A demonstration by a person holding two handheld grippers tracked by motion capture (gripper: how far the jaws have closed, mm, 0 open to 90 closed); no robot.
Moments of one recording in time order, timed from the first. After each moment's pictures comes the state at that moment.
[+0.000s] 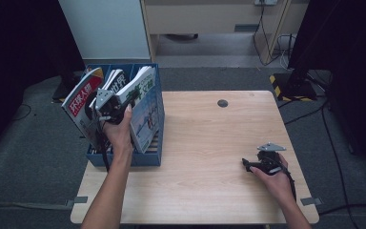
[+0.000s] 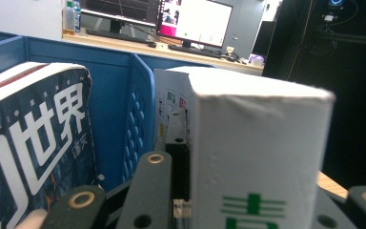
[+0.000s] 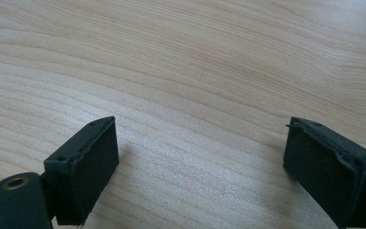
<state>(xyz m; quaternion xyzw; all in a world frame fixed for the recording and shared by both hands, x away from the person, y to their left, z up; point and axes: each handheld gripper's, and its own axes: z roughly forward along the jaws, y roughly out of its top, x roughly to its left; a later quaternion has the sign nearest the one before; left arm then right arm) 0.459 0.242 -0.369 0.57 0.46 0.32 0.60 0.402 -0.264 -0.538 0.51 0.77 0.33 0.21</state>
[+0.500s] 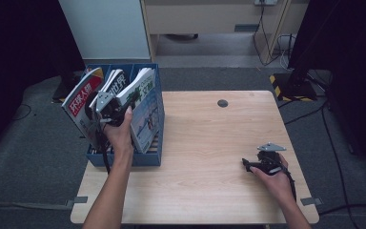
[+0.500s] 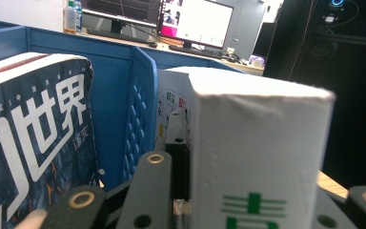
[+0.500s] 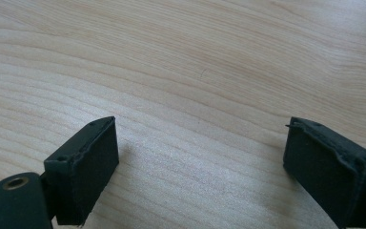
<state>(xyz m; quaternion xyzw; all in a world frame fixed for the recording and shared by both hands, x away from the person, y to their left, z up) 0.457 0.242 -0.376 0.56 0.46 0.32 0.61 0.402 -0.264 -0.538 0.51 0.77 0.33 0.21</state>
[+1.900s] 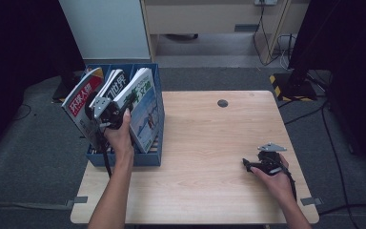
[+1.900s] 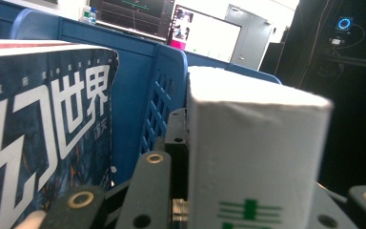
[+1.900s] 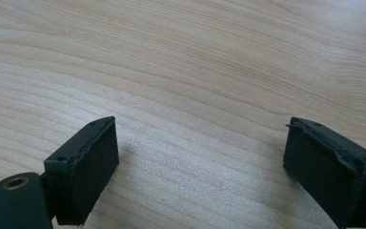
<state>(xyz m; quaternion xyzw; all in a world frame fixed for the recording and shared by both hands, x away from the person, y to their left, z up) 0.458 0.249 -0.395 0.52 0.48 0.33 0.63 0.401 -0.265 -0.538 0.51 0.76 0.33 0.21</state>
